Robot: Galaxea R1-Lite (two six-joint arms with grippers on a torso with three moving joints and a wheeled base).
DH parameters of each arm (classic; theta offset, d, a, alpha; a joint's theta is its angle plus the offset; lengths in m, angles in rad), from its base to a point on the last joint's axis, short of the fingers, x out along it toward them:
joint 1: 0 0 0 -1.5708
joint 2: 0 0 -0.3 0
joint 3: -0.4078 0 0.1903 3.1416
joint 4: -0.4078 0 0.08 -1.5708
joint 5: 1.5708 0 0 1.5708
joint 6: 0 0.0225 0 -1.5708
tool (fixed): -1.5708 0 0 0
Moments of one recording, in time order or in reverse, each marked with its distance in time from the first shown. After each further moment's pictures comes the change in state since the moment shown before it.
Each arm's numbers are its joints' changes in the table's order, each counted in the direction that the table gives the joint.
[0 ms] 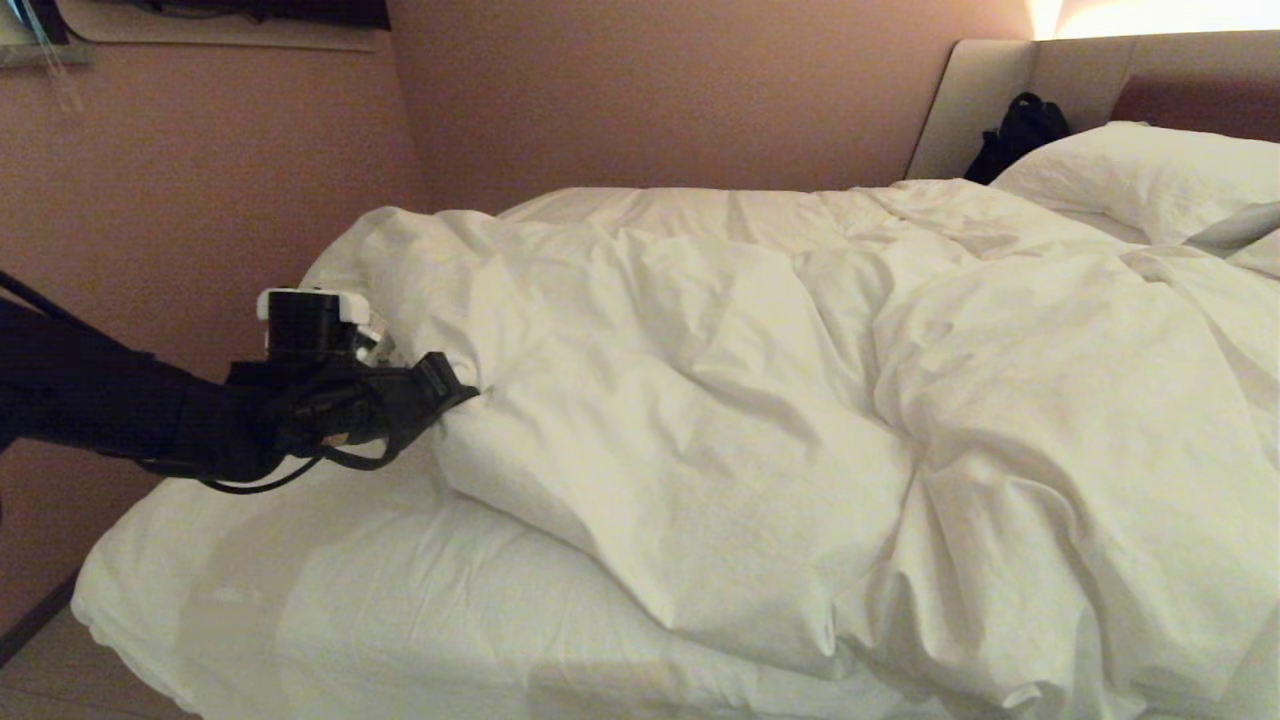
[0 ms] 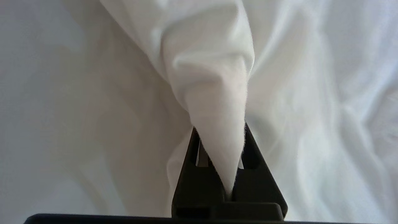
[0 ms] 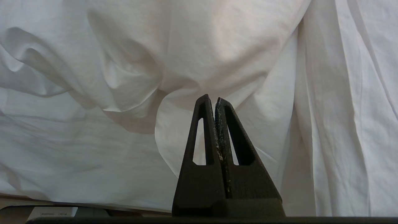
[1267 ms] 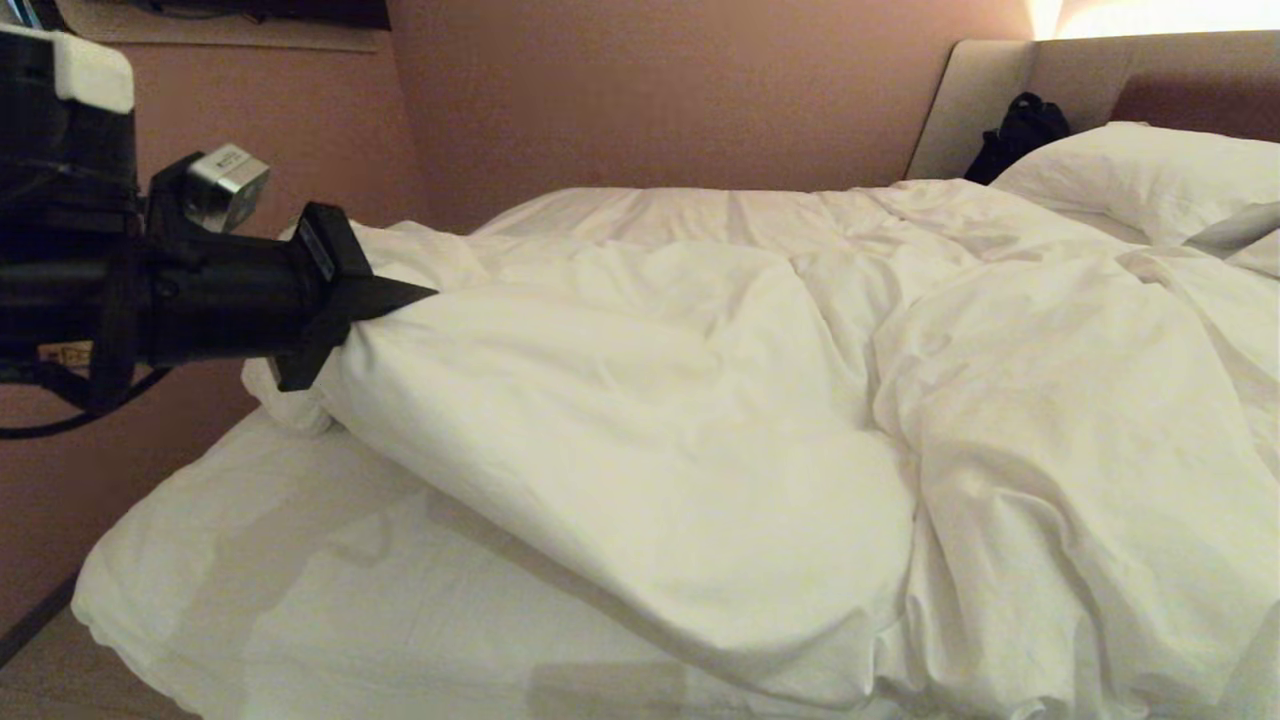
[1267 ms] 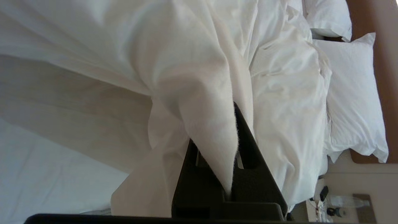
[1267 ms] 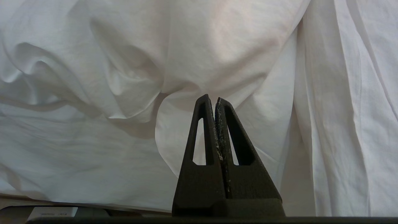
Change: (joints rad) left arm -0.152 -0.506 -0.111 -0.503 -0.015 -0.090; right arm 0.000 0.000 0.000 0.000 0.000 0.000
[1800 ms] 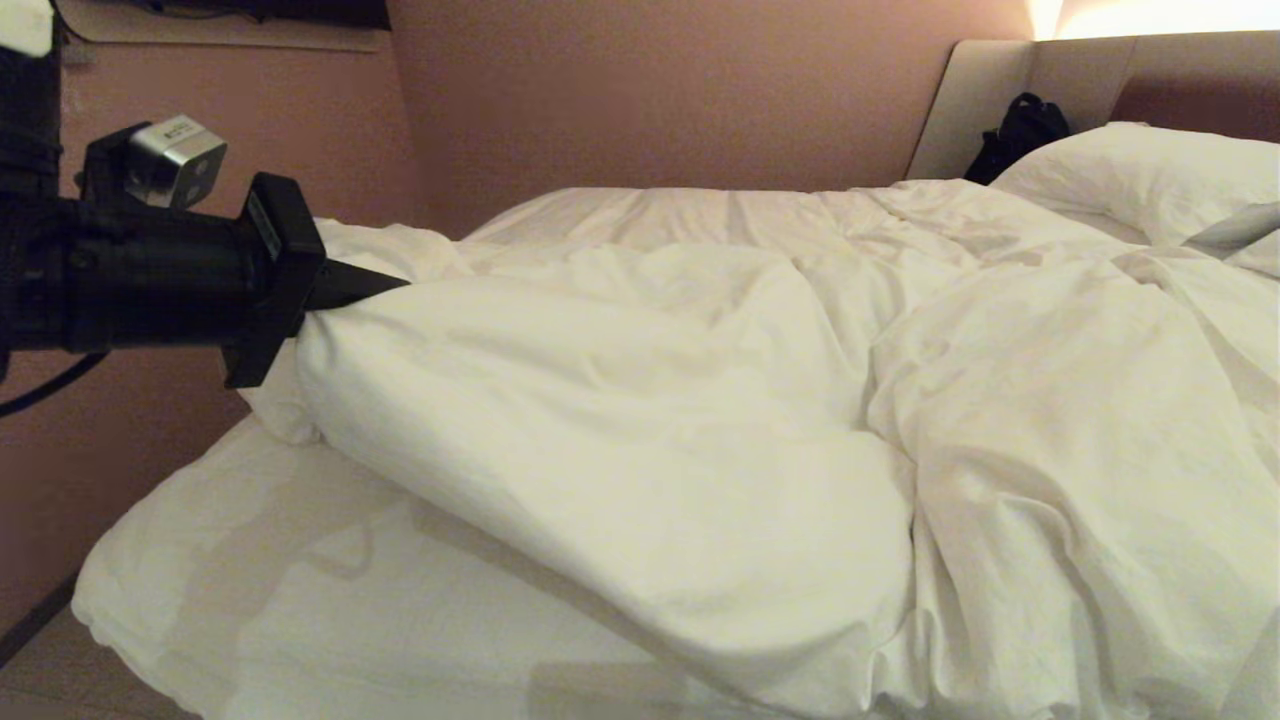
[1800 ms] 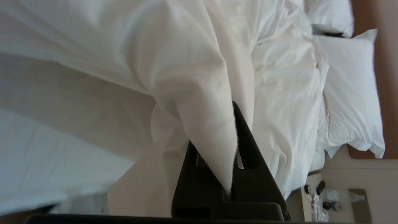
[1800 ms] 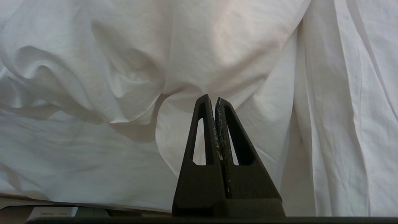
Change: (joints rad) left arm 0.000 -0.046 -0.091 -0.194 0.000 0.000; right arm 0.000 0.000 0.000 0.000 0.000 0.000
